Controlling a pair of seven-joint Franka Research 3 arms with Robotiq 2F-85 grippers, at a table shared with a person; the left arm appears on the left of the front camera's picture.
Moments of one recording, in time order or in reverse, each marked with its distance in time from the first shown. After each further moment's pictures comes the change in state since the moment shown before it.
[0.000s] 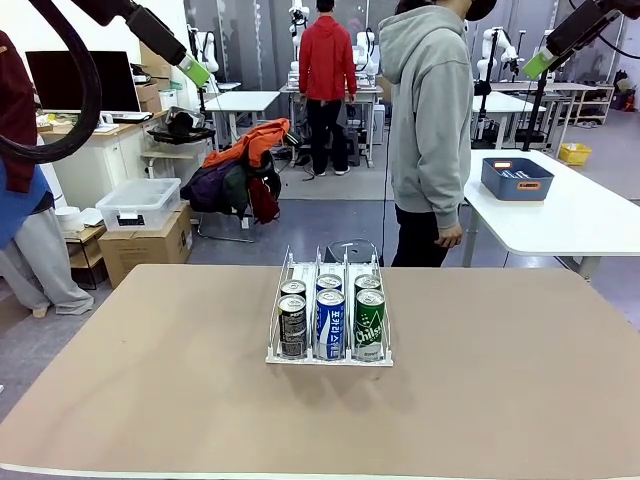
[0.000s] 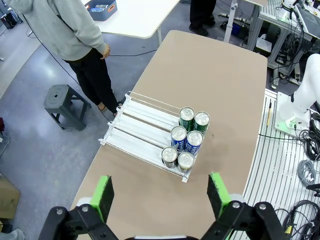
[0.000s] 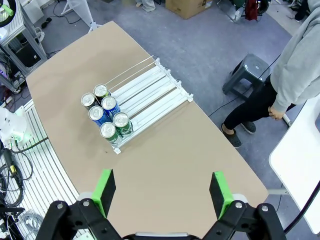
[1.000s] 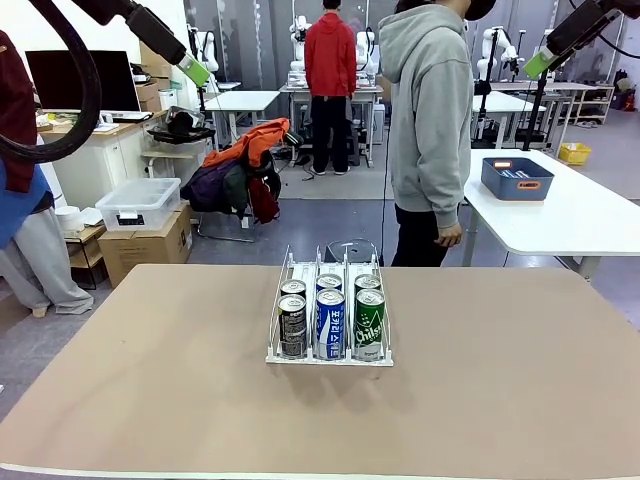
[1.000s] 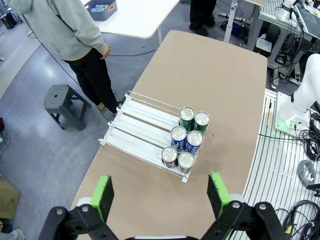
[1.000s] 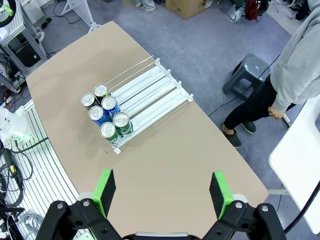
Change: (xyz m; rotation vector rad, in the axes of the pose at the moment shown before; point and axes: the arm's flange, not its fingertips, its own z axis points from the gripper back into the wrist) left arm 0.000 0.000 0.000 0.000 0.000 0.000; right arm 0.000 0.000 0.000 0.000 0.000 0.000
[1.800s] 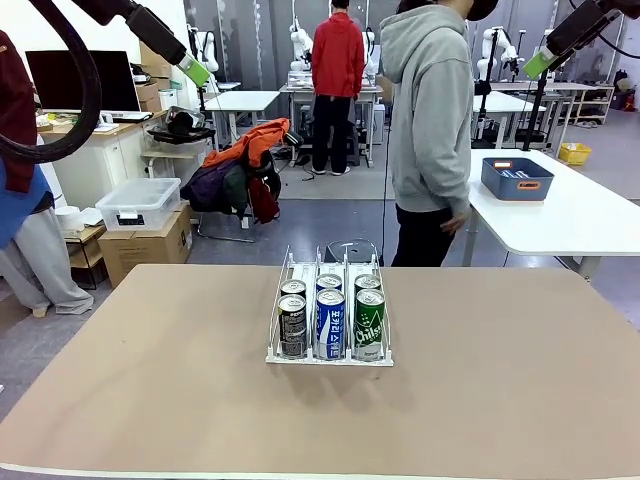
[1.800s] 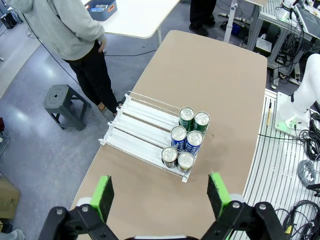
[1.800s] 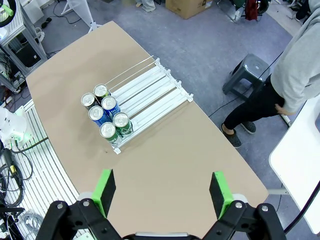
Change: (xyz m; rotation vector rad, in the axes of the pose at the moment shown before) left arm 0.000 0.000 0.000 0.000 0.000 0.000; right arm 0.000 0.000 0.000 0.000 0.000 0.000
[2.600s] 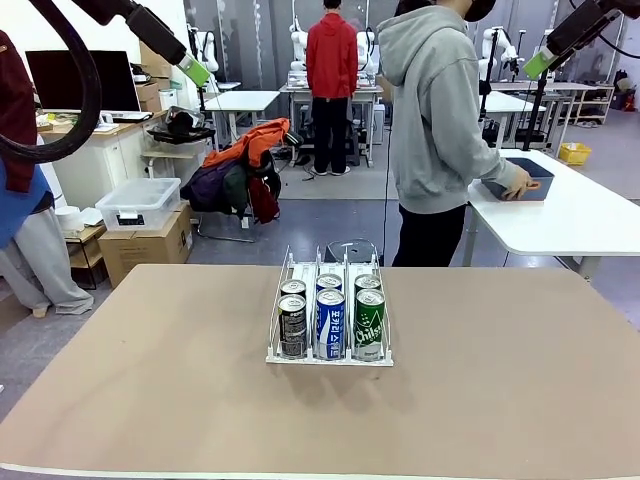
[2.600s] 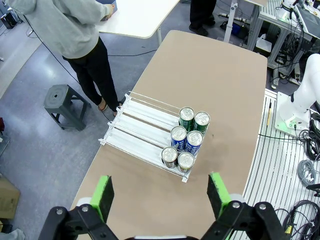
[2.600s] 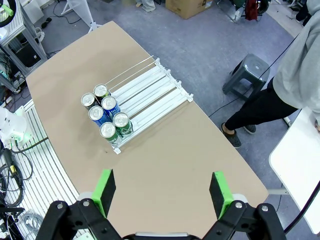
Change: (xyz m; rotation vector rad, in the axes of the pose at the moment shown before) left arm 0.000 0.000 0.000 0.000 0.000 0.000; right arm 0.000 0.000 0.000 0.000 0.000 0.000
